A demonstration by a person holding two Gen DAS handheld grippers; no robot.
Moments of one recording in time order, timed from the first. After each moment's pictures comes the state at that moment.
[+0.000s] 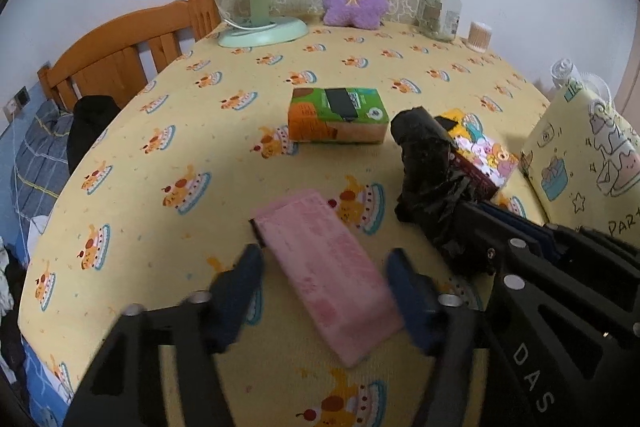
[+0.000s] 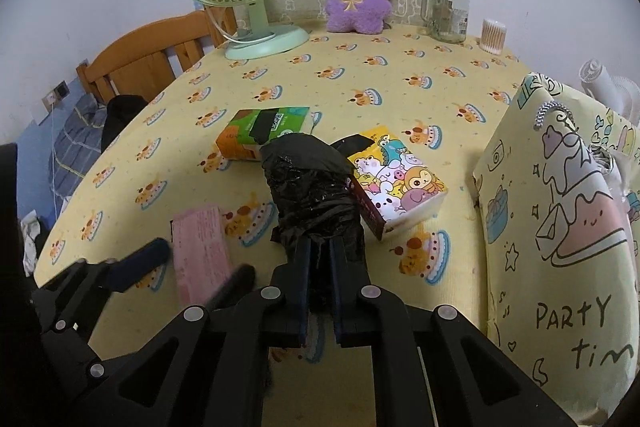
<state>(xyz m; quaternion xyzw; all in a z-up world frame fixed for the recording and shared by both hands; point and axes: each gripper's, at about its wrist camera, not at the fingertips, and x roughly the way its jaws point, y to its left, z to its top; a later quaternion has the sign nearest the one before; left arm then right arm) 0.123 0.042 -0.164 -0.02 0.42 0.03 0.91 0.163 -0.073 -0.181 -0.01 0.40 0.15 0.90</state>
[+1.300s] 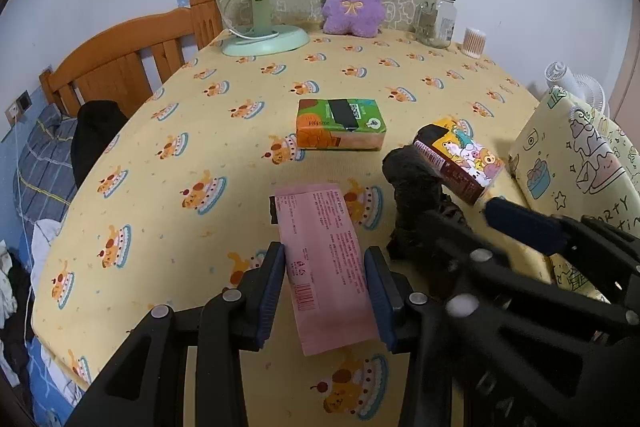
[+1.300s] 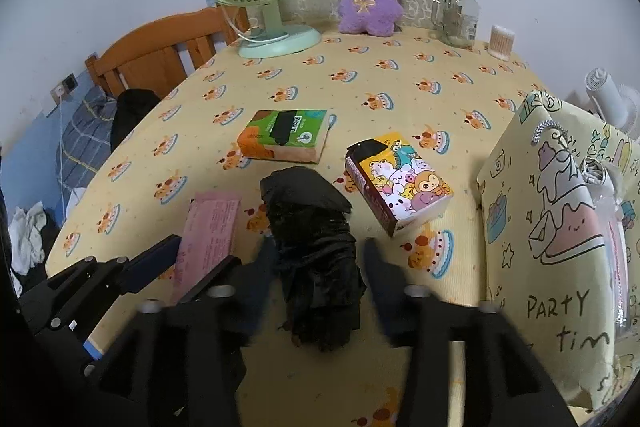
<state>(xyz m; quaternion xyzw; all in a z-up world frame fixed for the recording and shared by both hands) 0.109 0.046 -0.151 -0.01 0.42 0.03 0.91 0.153 -0.068 -0.170 -0.02 0.40 0.17 0.90</state>
